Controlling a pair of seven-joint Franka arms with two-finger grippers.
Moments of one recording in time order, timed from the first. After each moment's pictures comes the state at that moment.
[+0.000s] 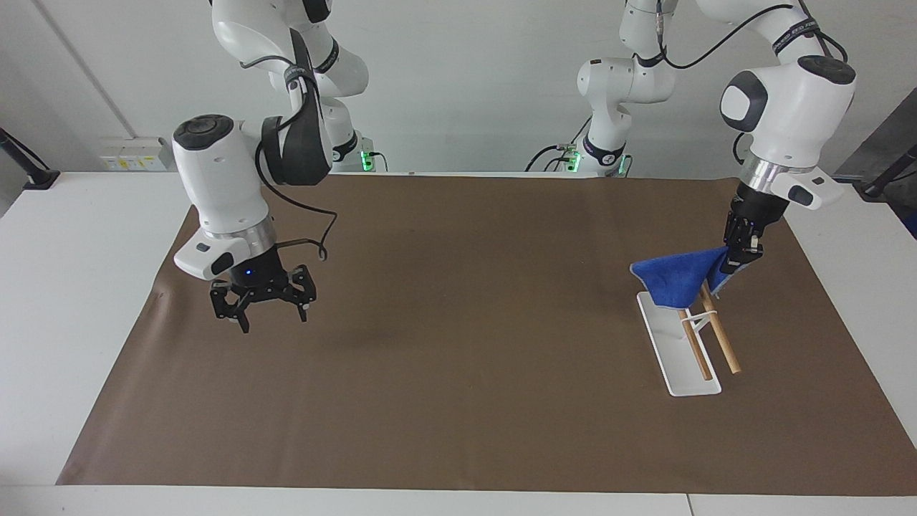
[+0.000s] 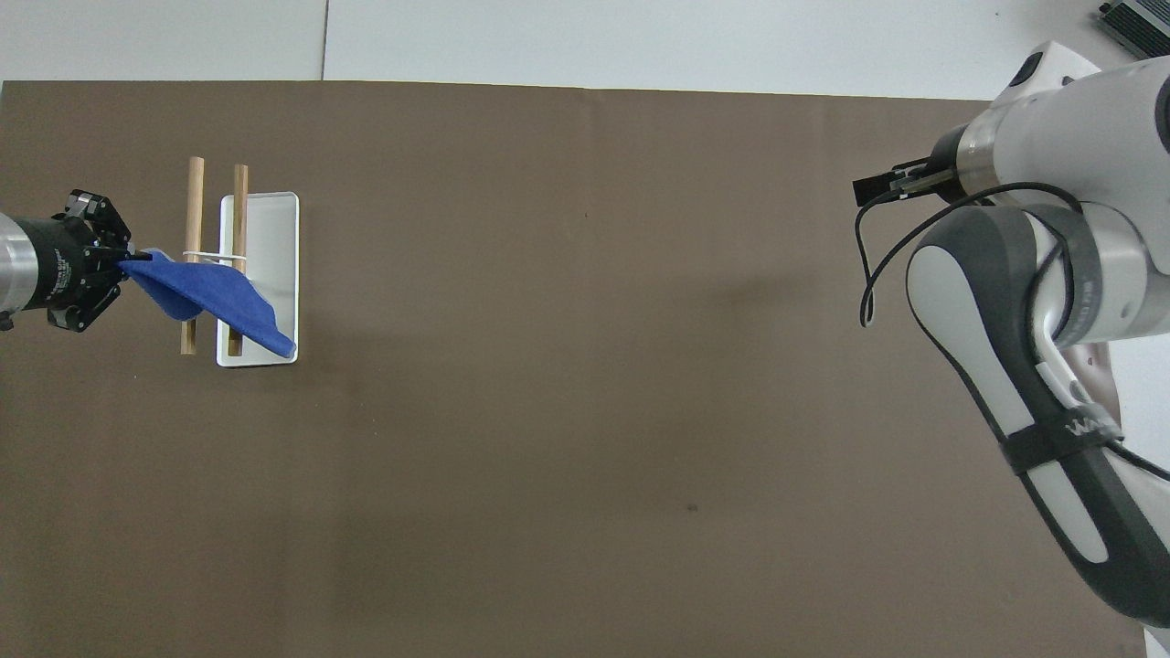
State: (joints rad) left arm -0.15 -0.07 0.14 -1.99 0.00 2.22 -1.26; right arm 0.02 0.26 0.04 -1.60 -0.05 2.14 -0.17
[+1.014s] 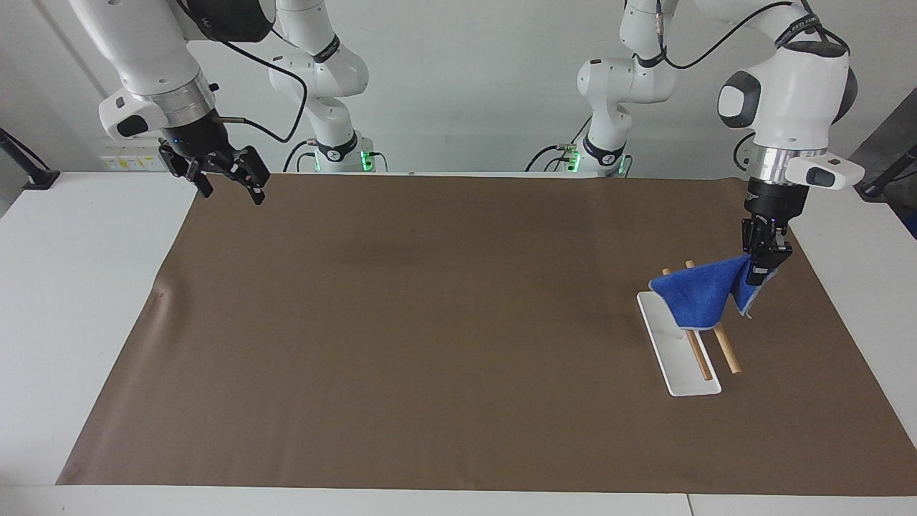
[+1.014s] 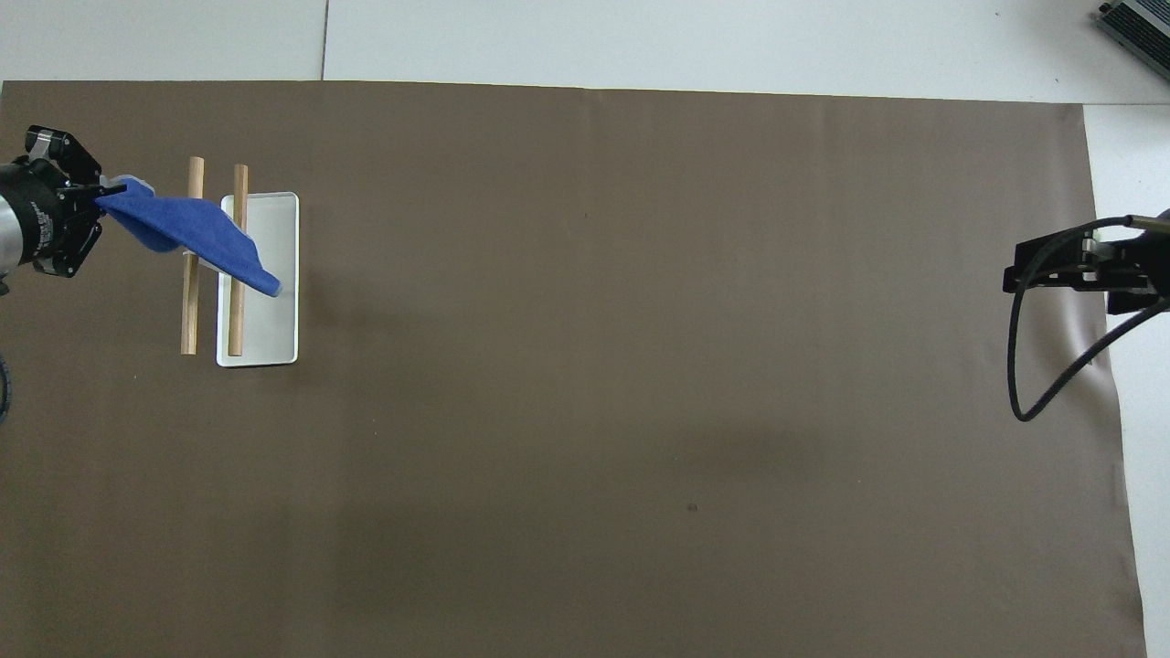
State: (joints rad) left arm -0.15 -0.05 0.12 -1.97 0.06 2.46 -1.35; right arm 0.03 0.00 -0.08 -1.55 0.05 1.57 0.19
